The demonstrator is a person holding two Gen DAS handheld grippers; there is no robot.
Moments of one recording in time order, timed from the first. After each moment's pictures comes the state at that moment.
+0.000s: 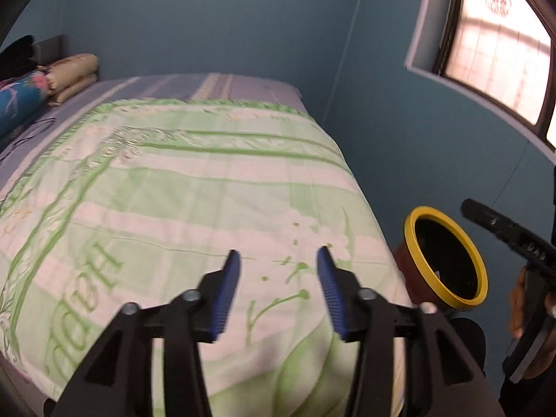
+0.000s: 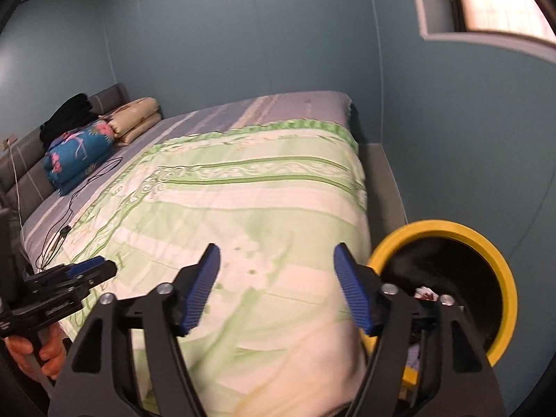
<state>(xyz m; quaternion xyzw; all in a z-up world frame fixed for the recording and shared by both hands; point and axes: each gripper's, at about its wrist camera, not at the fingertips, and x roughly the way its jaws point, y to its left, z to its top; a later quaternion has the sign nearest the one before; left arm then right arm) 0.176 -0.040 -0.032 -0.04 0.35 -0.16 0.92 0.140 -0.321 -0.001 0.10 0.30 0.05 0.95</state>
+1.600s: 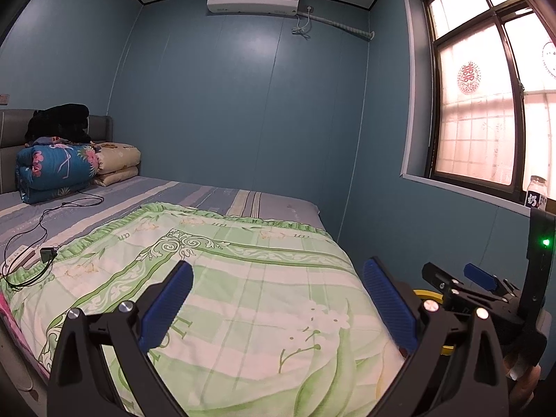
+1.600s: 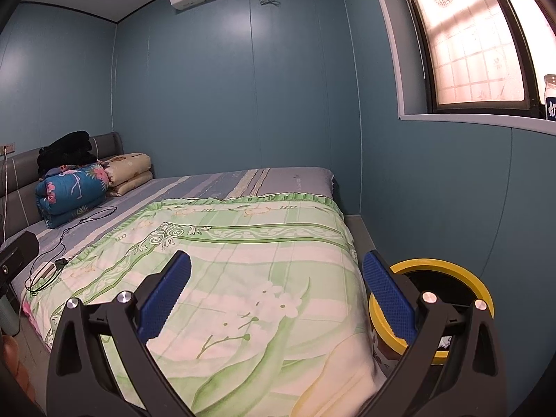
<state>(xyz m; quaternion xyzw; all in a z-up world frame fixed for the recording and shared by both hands) 0.013 0.014 0.051 -0.06 0.11 -0.10 0.99 0.038 -0.260 0.043 0.08 0.15 -0.02 0.99</state>
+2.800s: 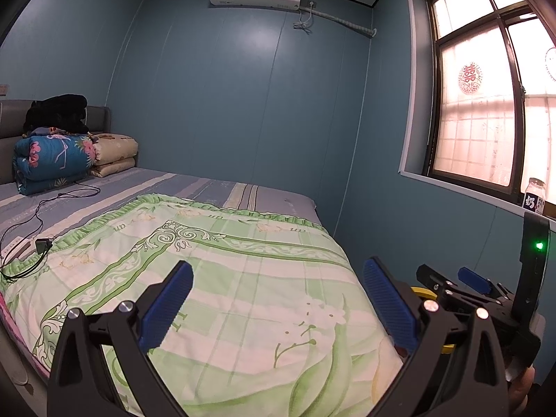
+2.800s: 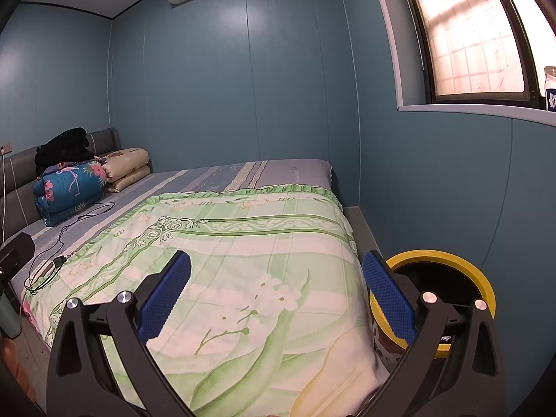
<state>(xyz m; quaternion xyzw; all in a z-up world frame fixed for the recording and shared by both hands) 0.017 0.017 0.045 -0.07 0.12 -0.11 0.98 0.044 -0.262 0.038 0.08 0.16 -0.02 0.98</state>
